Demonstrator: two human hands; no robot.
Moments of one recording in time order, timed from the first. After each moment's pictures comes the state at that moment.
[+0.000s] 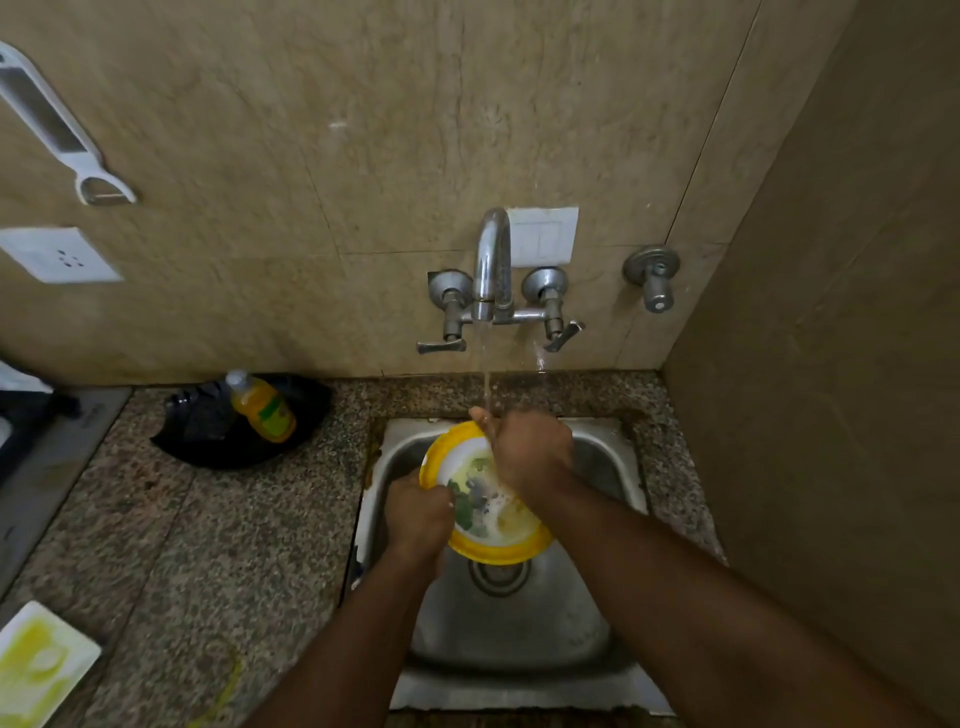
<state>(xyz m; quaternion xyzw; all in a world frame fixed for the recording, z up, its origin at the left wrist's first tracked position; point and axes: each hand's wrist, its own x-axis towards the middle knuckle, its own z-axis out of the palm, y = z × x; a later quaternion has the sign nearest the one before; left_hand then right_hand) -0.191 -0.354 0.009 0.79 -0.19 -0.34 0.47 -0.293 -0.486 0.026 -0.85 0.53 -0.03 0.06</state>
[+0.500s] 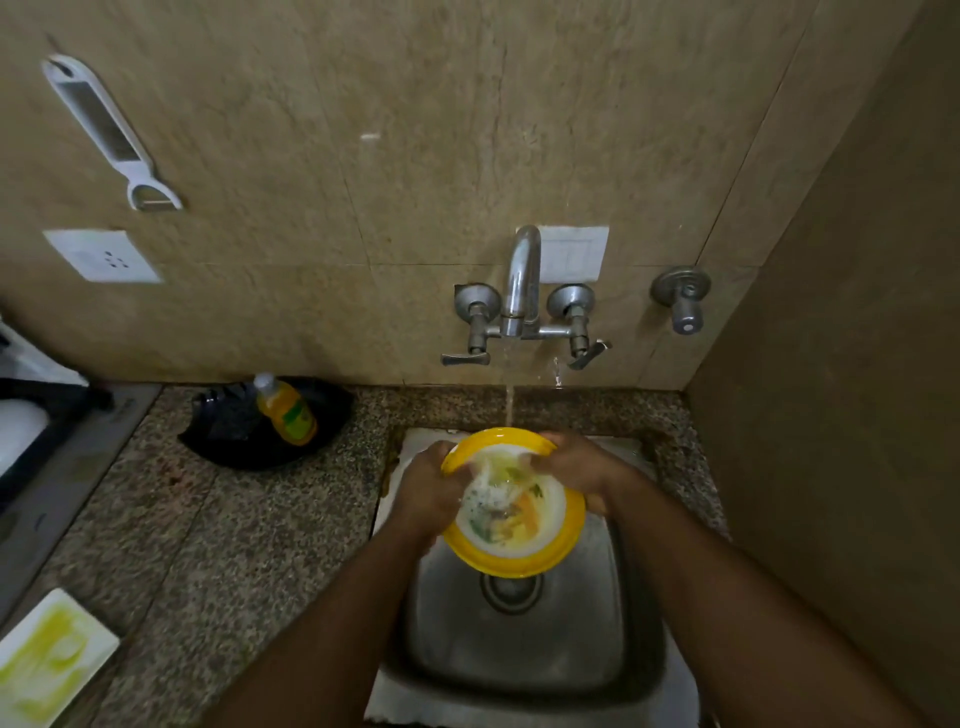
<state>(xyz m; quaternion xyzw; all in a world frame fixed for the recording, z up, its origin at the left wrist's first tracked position) -0.157 -0.381 0.013 0.78 -0.34 -0.33 0.40 -0.330 -0.519 0.015 -0.59 0.47 -0.06 0.65</state>
